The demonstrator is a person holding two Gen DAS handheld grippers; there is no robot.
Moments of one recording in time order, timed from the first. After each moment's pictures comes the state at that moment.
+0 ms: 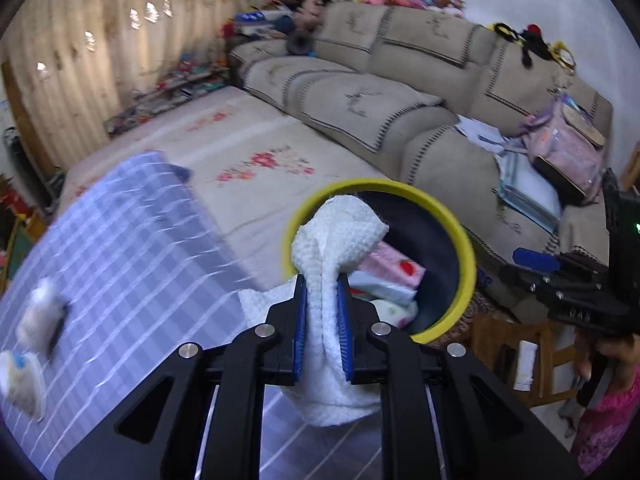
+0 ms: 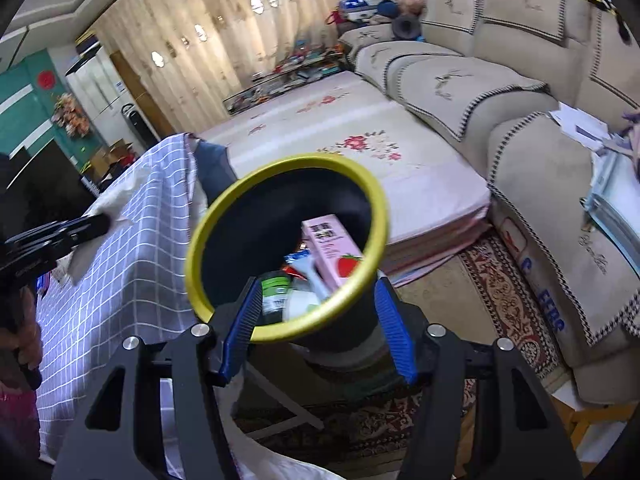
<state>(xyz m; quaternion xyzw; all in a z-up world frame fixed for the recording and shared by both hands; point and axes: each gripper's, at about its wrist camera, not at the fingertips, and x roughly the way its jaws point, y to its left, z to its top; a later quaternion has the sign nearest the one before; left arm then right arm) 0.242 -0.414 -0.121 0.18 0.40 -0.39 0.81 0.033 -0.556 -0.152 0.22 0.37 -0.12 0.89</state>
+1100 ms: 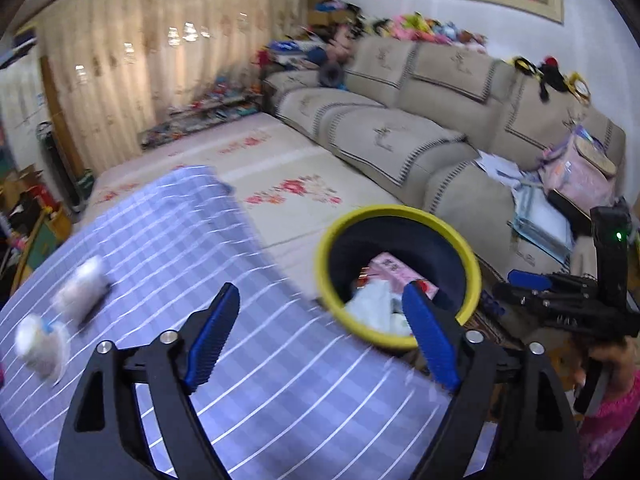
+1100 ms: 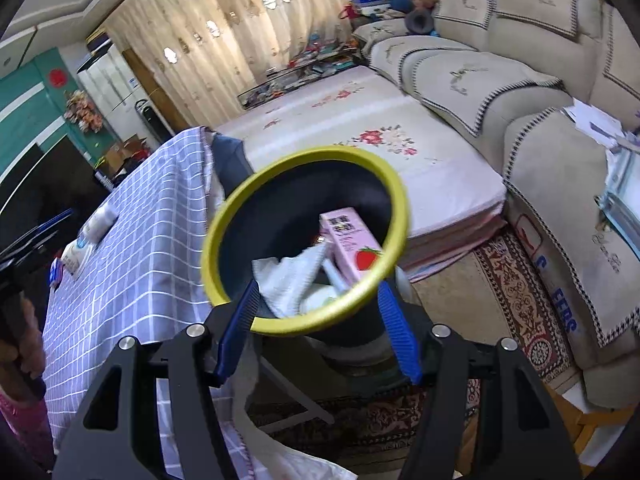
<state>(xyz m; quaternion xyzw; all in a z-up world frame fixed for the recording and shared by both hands) 0.217 -0.338 -0.088 0.14 0.33 -0.33 0.87 0.044 -0.539 -0.150 0.22 0.37 -0.08 0.90</state>
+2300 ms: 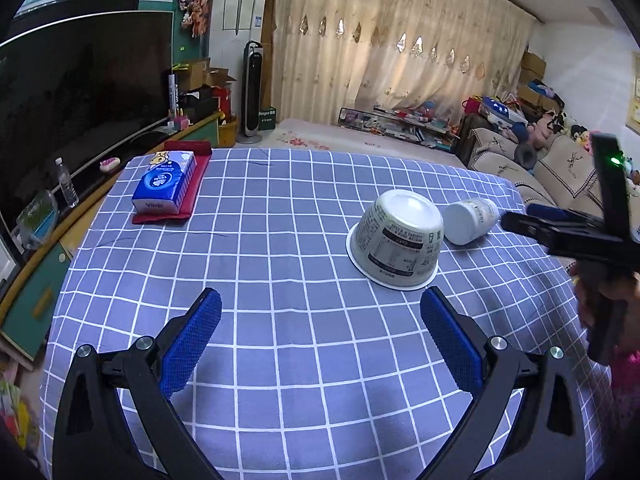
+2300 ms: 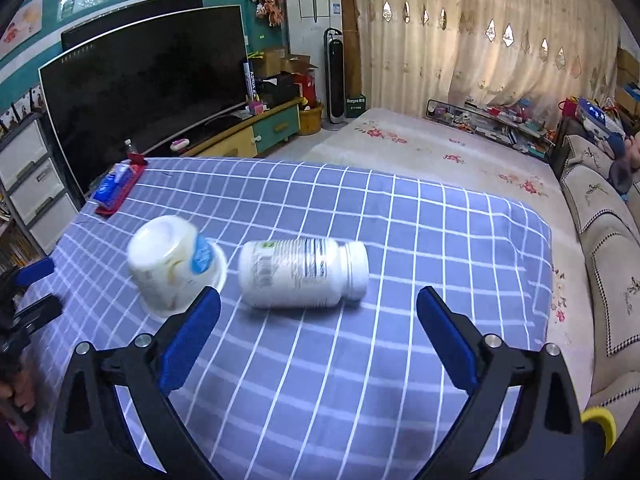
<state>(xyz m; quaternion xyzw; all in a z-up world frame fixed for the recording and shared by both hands) 0.289 0.030 -0.145 -0.04 0.34 -0.04 0.94 0.345 -0.213 -0.113 -0.05 0.37 0.17 0.91</state>
